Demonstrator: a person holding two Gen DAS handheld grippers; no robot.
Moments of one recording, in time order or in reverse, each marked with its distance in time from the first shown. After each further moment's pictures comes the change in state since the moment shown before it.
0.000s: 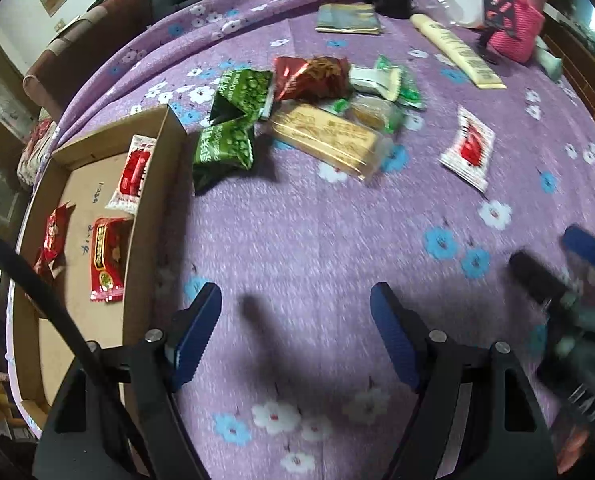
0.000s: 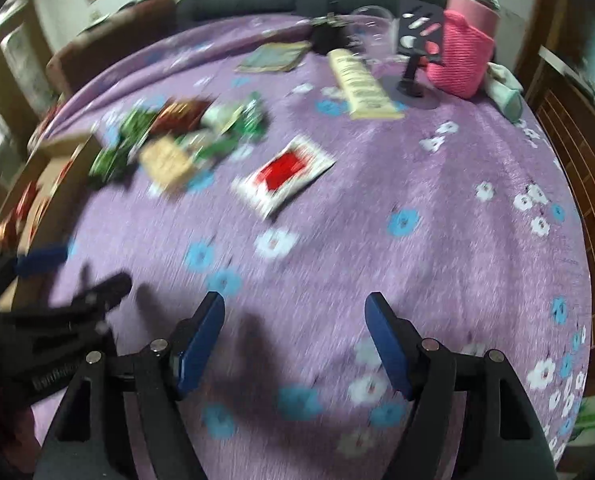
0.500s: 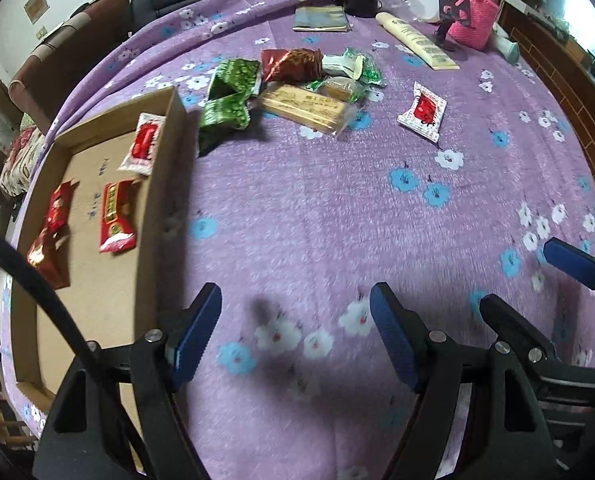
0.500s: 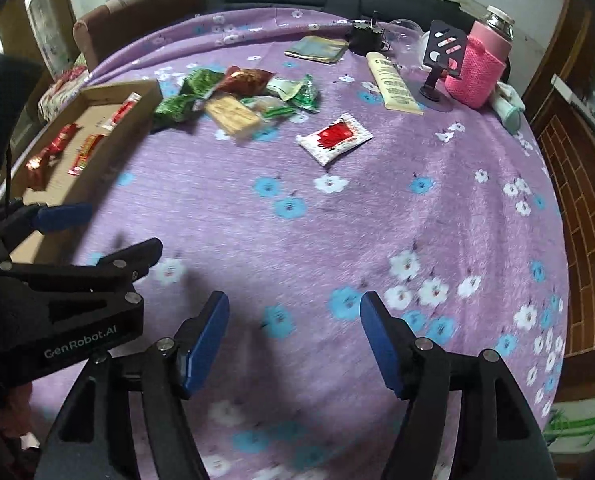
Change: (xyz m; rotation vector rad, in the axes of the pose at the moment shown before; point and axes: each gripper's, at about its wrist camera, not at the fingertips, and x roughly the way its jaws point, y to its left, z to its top) left arm -0.031 0.005 -0.044 0.058 -0.022 -0.083; right arm -0.041 0.044 -0.054 -0.182 0.044 -0.046
